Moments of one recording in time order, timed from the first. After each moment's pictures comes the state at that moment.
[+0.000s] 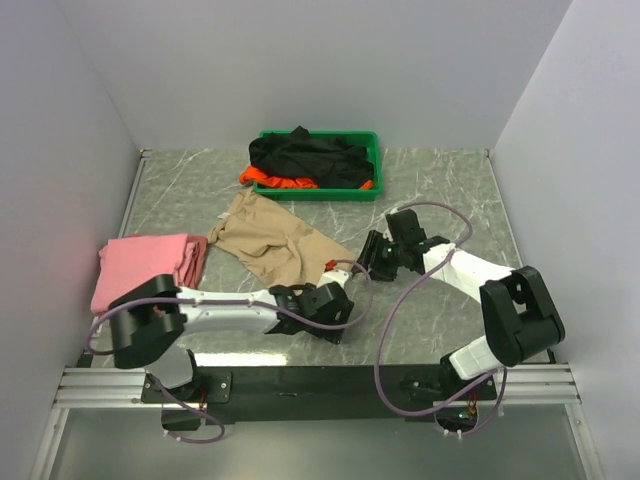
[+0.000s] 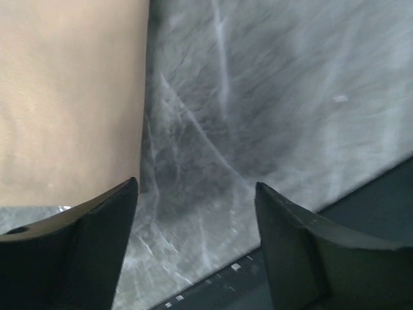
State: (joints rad) left arm -1.19 1.53 0.88 -0.31 -0.22 -0.70; right arm 0.40 1.47 0.78 -0.27 -0.29 0.73
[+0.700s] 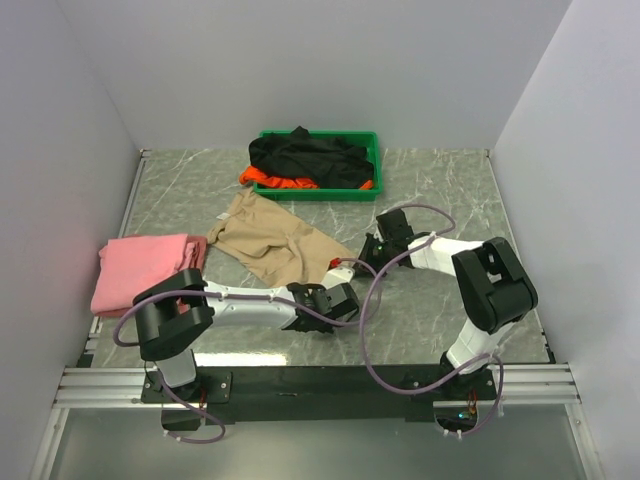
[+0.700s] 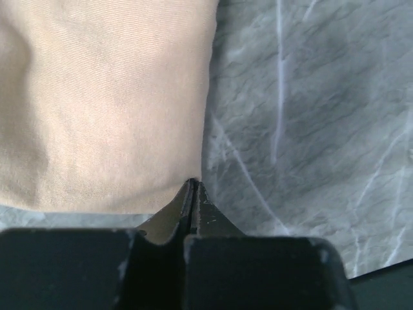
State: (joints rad) left arm -1.22 1.71 0.99 -0.40 -0.39 -0.70; right arm 0.40 1.70 0.83 -0.14 -0.37 0.76
